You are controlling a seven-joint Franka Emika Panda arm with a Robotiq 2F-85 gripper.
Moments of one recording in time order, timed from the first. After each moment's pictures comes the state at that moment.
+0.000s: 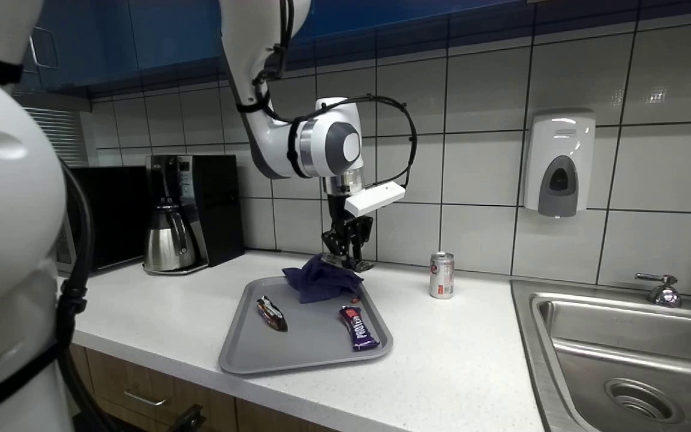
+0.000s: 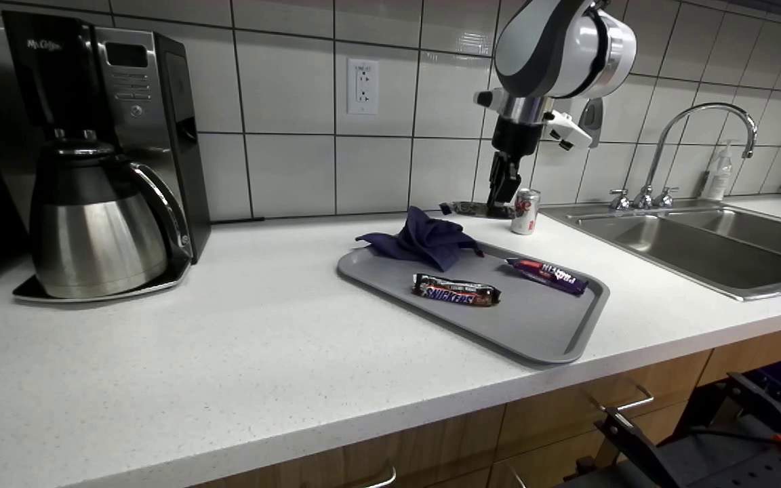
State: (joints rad) arm -0.15 0.26 0.14 -2.25 -0.08 2.72 -1.16
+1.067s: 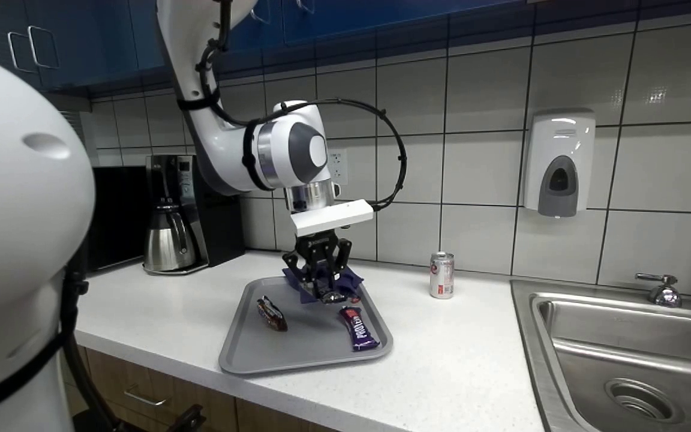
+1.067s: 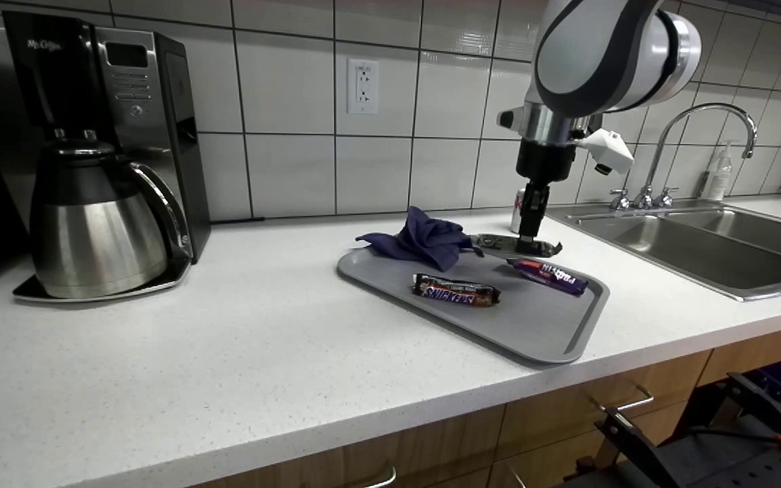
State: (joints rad) arm -0.03 0.07 0.06 -2.56 -0.20 2.74 -0.71
